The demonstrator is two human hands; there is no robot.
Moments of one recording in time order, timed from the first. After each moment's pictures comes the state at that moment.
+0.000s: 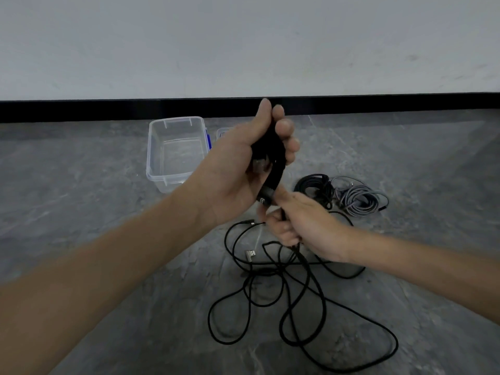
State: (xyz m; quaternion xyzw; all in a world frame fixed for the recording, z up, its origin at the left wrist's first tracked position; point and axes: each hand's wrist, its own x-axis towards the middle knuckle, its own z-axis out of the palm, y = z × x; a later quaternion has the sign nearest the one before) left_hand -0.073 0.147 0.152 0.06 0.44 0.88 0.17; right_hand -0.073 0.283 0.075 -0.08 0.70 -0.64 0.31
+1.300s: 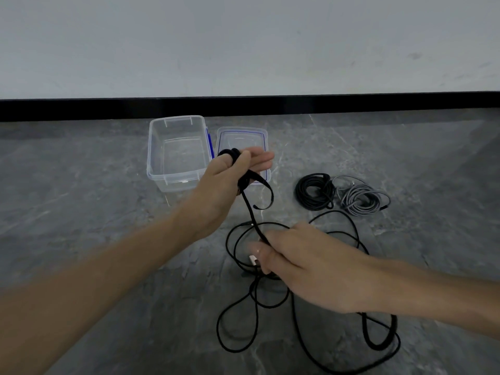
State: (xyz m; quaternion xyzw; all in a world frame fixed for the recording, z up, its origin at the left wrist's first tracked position) left_hand -0.087 0.125 0.085 0.01 0.65 0.76 0.04; right_hand -0.023 0.279 0.116 -0.30 0.90 -0.22 0.21
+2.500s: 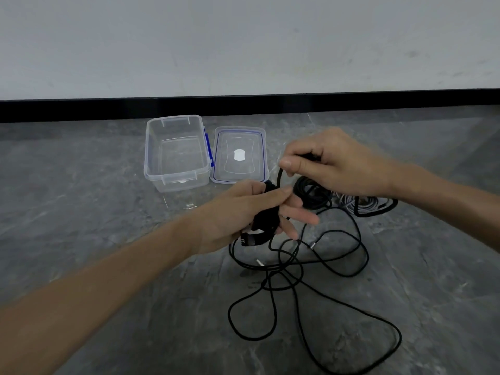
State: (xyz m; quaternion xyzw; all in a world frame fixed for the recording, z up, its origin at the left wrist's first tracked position) left_hand -0.061 0.134 0.100 0.13 0.64 0.69 0.31; right_hand -0.129 0.318 0.132 -0.45 0.85 -0.28 -0.01
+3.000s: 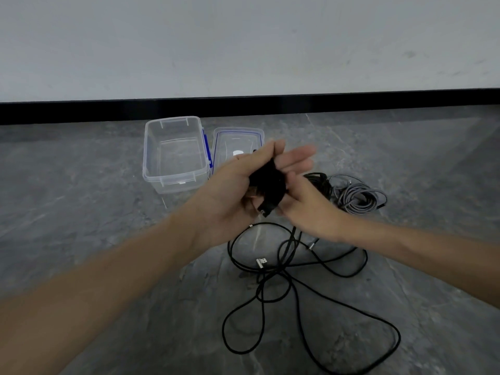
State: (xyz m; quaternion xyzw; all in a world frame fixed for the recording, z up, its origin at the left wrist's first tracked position) left_hand -0.064 0.149 0.127 0.00 0.43 0.88 0.22; right_hand -0.102 0.291 0.064 -0.26 0.82 -0.49 0.09
